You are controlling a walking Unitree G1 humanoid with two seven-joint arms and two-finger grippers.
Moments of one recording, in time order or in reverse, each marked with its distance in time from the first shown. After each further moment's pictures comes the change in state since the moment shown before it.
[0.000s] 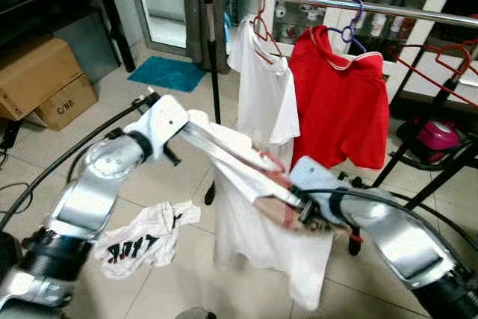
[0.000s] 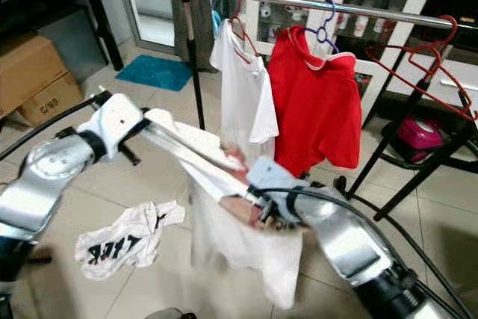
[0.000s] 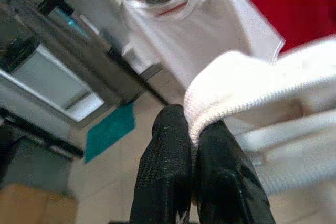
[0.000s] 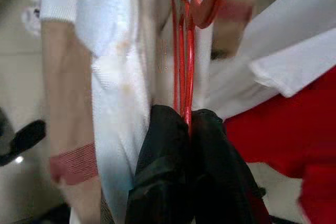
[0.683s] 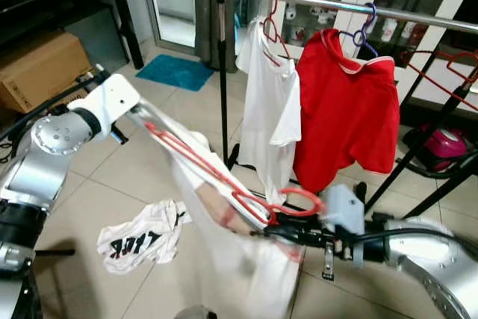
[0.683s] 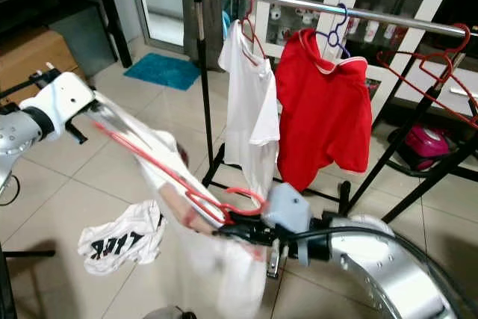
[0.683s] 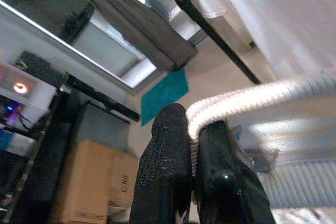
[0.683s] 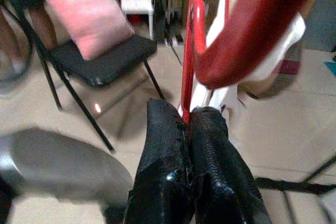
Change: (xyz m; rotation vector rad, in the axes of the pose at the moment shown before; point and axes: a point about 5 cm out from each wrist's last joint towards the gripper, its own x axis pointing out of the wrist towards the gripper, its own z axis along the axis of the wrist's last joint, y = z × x) left arm -0.008 0.070 -0.031 0.092 0.114 0.138; right arm -0.061 0.041 0.005 0.160 -0.502 0.495
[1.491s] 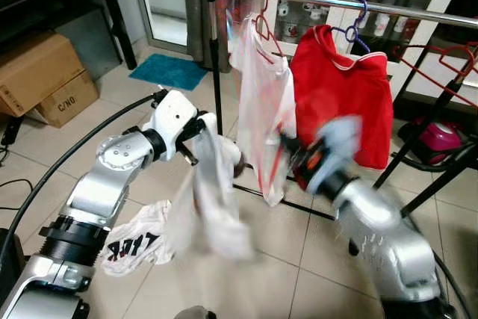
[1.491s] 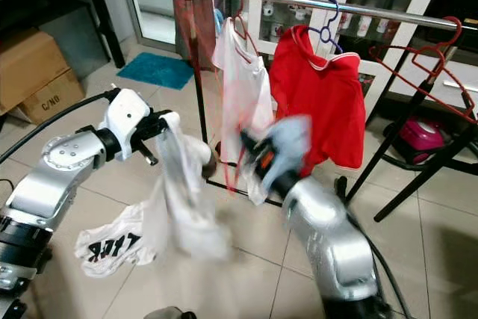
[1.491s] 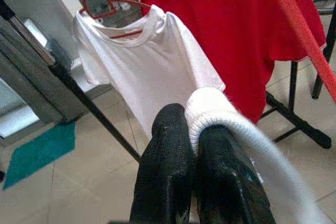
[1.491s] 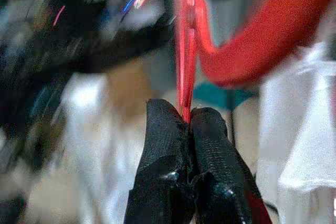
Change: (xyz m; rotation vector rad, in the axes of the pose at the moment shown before) left arm 0.013 -0.085 0.055 -0.328 -0.260 -0.329; right arm 0.040 -0.064 0.045 0.345 -0.448 -0.751
